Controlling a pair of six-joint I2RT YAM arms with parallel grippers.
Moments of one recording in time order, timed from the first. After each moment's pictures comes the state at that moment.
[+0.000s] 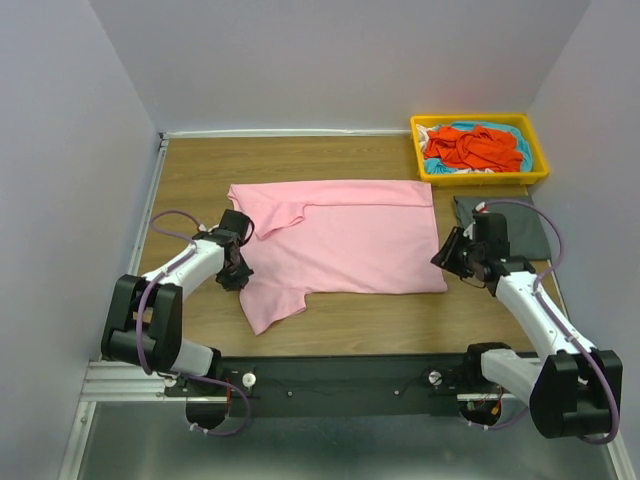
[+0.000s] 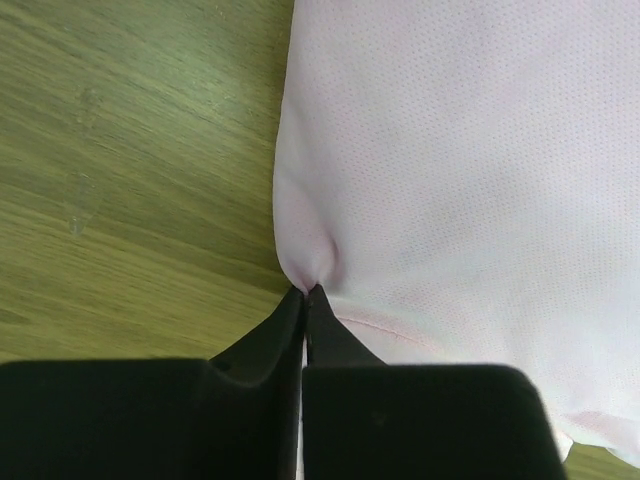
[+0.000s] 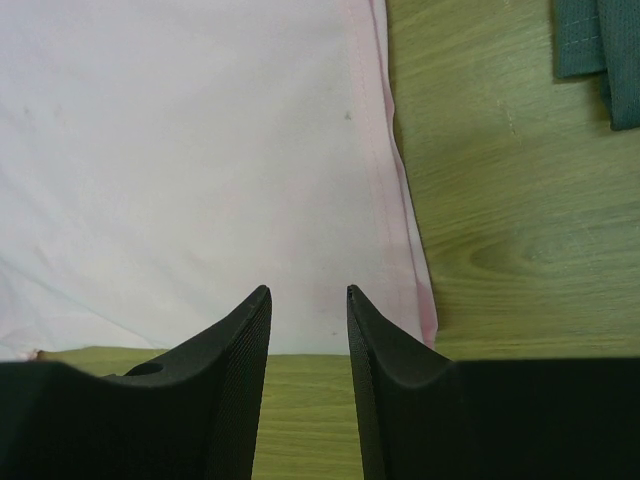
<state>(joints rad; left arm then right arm) -0.24 1.42 0.75 -0.65 -0.16 -0.76 0.07 1.05 0.61 -0.41 -0.12 0.46</state>
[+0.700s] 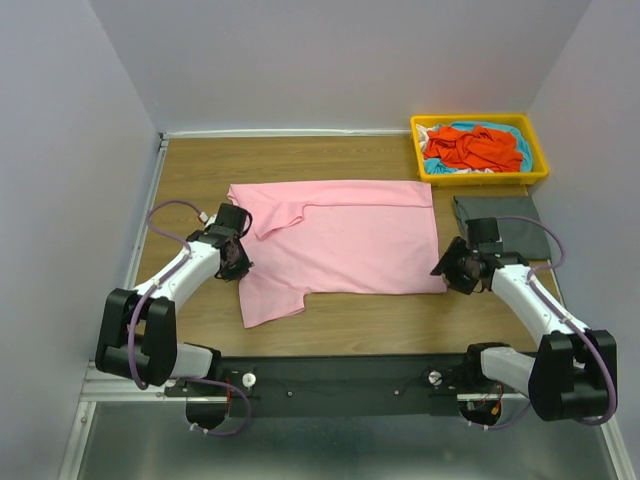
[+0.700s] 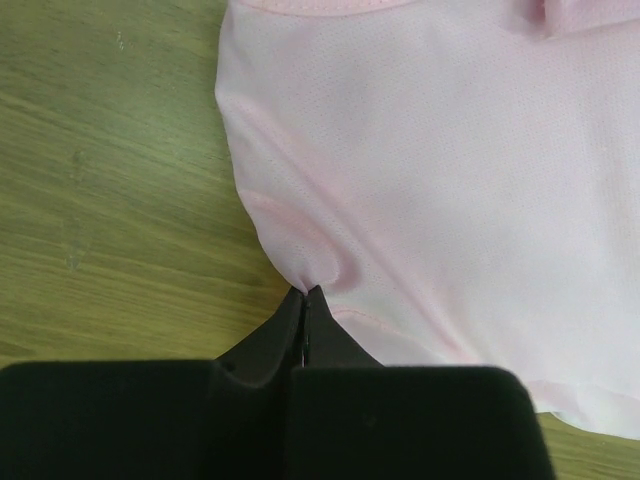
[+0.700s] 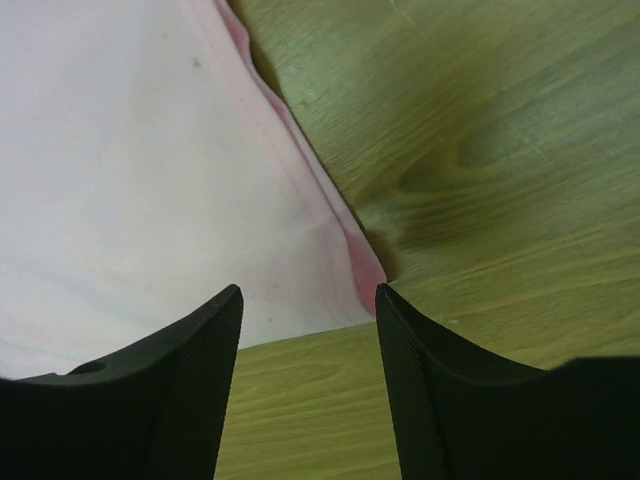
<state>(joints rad) -0.24 1.36 0.78 -0.62 -0.15 -0.69 0.07 1.13 0.61 -0.54 -0.02 0.66</state>
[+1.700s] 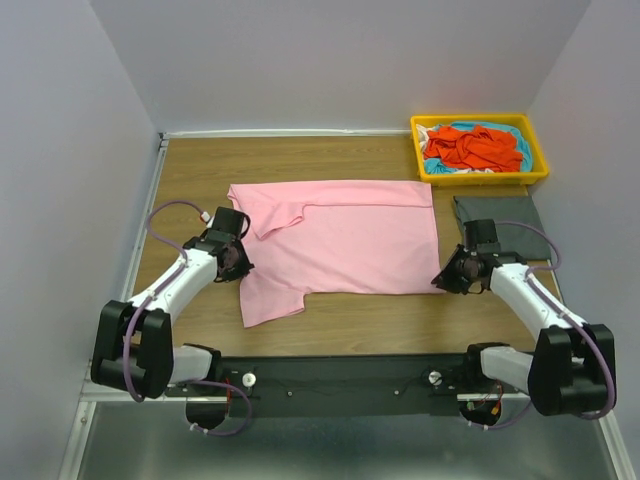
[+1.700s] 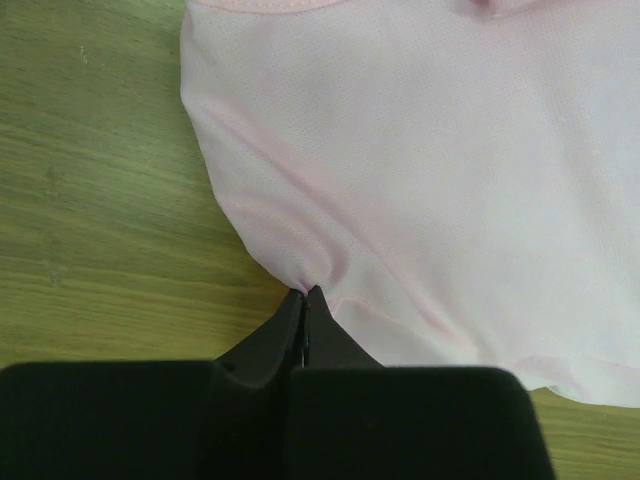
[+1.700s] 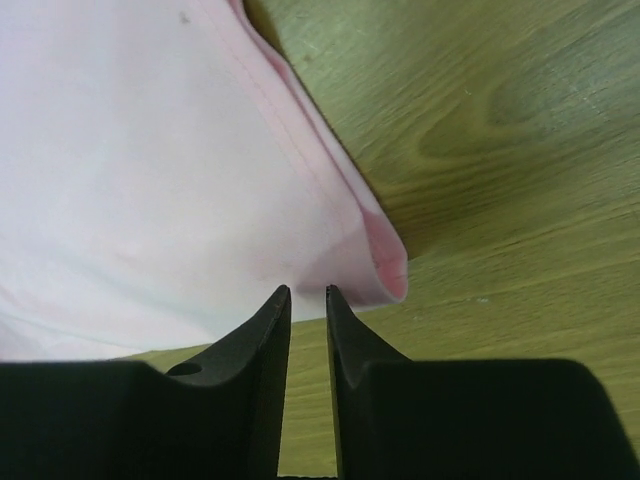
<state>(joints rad) -0.24 1.29 0.73 -0.55 -0.11 -0.62 0.07 1.15 0.61 -0.56 -0.09 0.73</state>
